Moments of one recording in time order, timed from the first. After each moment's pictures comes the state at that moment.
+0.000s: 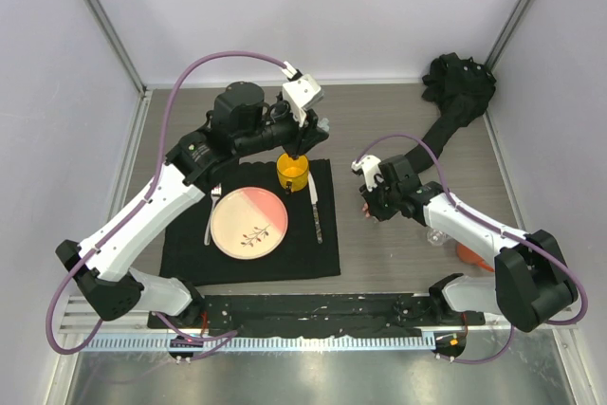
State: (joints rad) left arm -0.79 1.35 1.59 -0.48 0.25 0.11; right arm 0.48 1.27 0.70 -0.37 -0.09 -0.21
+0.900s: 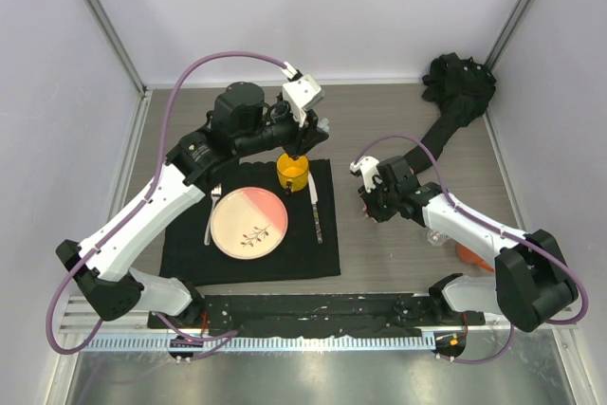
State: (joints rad) left arm -0.79 1.35 1.59 -0.48 0.25 0.11; right arm 0.50 1.27 0.70 -0.37 -0.10 -0.20
